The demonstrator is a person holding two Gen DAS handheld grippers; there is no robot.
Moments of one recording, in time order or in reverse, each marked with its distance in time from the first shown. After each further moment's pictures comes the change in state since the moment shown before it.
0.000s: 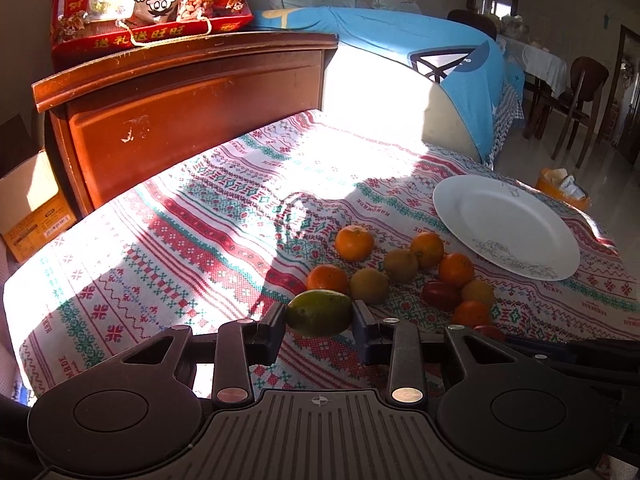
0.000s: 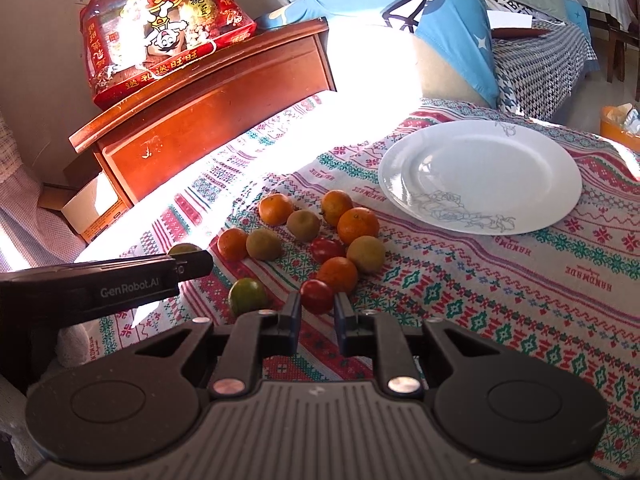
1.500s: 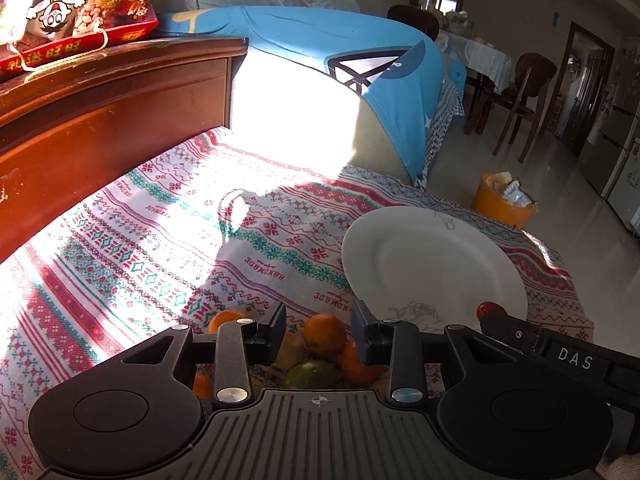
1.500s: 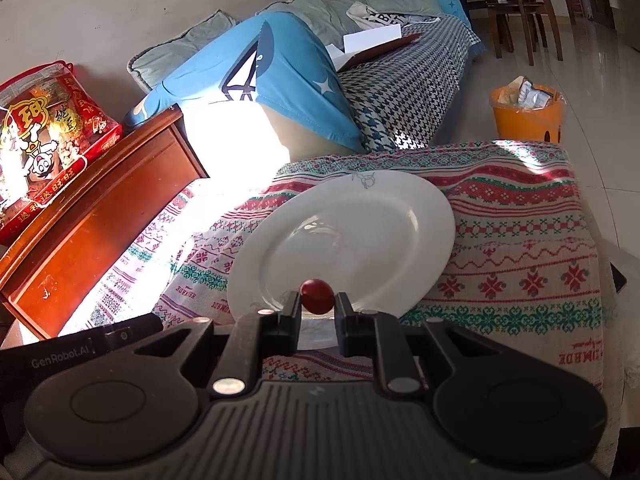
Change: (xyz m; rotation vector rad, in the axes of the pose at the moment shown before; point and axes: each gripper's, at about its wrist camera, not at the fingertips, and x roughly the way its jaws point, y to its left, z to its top) left arm 0.055 -0.047 0.056 0.054 0.022 -0.196; right arm 0.008 -0.087 0.041 0.302 -0.168 -0.201
